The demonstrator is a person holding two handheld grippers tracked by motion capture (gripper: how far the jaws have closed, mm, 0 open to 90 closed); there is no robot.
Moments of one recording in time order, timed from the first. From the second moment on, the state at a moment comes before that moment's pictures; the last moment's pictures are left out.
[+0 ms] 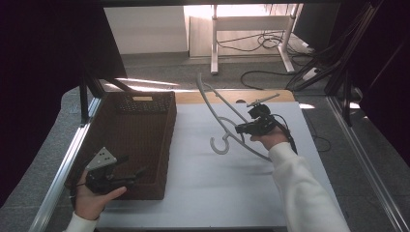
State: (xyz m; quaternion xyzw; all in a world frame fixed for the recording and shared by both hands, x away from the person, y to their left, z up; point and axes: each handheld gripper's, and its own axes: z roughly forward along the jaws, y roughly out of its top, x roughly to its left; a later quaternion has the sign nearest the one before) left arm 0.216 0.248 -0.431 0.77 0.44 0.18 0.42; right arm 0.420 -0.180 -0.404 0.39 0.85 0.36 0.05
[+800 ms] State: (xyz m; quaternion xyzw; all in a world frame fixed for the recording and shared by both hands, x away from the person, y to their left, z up) left arm 0.229 0.190 -0.414 0.77 0.42 0.14 0.46; right arm 0.401 -0.167 -0.390 0.43 0.77 0.46 0.00
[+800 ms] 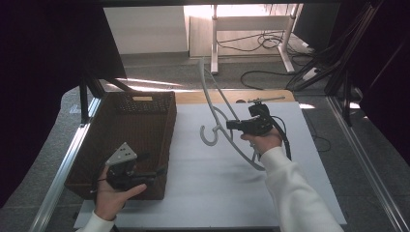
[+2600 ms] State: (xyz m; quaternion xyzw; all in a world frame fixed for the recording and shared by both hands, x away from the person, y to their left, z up) left arm 0.276 0.092 -0.429 0.76 0.44 0.06 0.49; right arm 0.399 -0.150 -0.395 0.46 0.72 0.52 -0.03
